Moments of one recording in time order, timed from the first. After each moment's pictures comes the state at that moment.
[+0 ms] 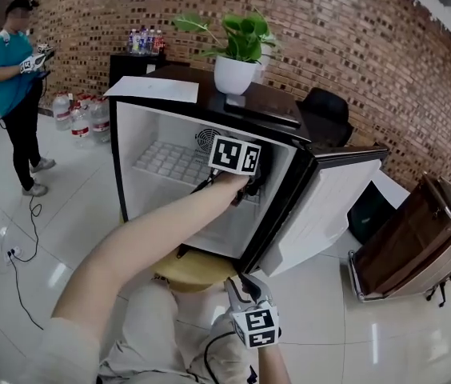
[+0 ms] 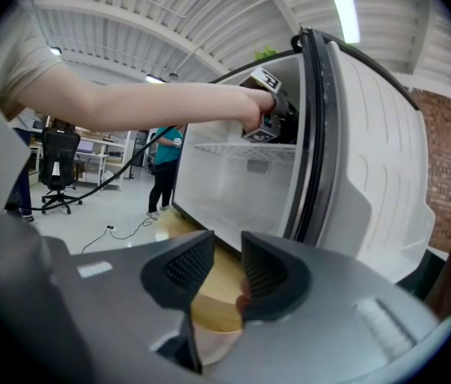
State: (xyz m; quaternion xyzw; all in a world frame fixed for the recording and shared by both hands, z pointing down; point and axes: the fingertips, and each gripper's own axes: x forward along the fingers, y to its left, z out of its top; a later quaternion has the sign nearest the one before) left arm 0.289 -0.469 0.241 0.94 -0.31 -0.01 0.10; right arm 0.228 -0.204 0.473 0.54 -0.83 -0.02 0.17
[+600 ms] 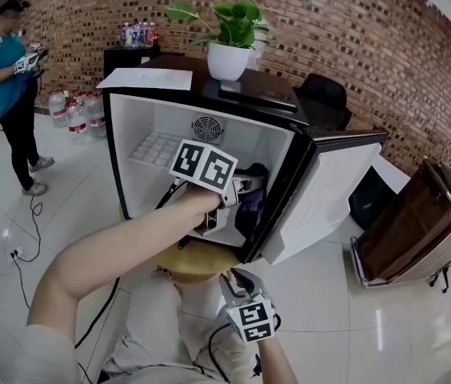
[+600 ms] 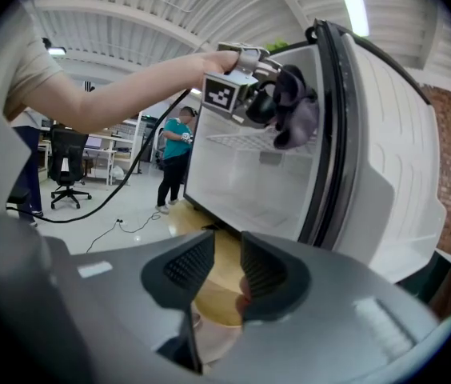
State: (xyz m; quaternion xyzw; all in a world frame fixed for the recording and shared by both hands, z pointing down) left arm 0.267 -0.334 0.280 0.96 -0.13 0.06 0.25; right arm 0.207 -0.195 0.495 0.51 -0.84 -0.01 0.19
